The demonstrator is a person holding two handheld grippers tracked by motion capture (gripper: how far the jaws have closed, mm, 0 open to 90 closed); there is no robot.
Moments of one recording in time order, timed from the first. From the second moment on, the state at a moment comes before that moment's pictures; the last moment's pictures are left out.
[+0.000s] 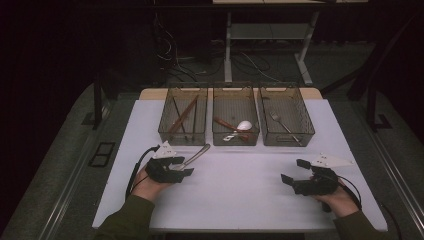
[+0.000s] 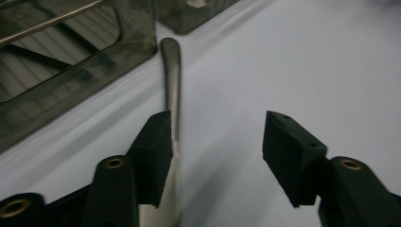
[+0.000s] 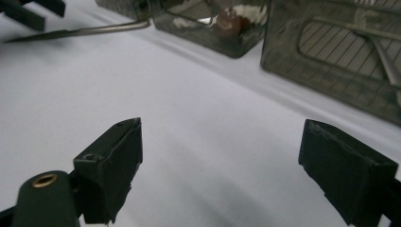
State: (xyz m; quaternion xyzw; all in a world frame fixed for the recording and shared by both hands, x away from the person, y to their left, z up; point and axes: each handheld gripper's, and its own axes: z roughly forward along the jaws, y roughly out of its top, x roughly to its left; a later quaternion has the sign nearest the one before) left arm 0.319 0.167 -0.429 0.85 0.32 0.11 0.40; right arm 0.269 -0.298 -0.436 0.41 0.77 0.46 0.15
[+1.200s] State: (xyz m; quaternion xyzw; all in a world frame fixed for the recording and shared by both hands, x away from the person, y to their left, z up) left arm 0.362 0.152 -0.449 0.87 0.32 0.10 0.37; right arm 0.258 -0.300 -0.442 0.40 0.78 0.46 0.14
